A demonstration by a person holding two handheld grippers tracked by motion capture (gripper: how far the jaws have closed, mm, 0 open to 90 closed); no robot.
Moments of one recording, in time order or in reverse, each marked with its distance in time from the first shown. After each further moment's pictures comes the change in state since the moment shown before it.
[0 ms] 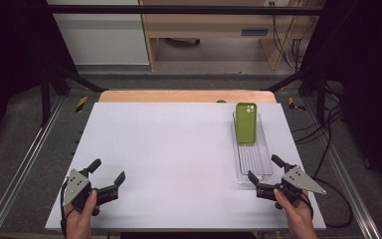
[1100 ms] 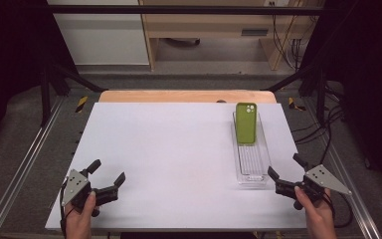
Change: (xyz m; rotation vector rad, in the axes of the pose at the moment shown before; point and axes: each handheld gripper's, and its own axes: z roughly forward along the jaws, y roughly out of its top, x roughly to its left) left arm -0.001 0.001 -0.001 0.011 -0.011 -0.021; right arm -0.032 0.014 -0.031 0.018 -0.109 0.015
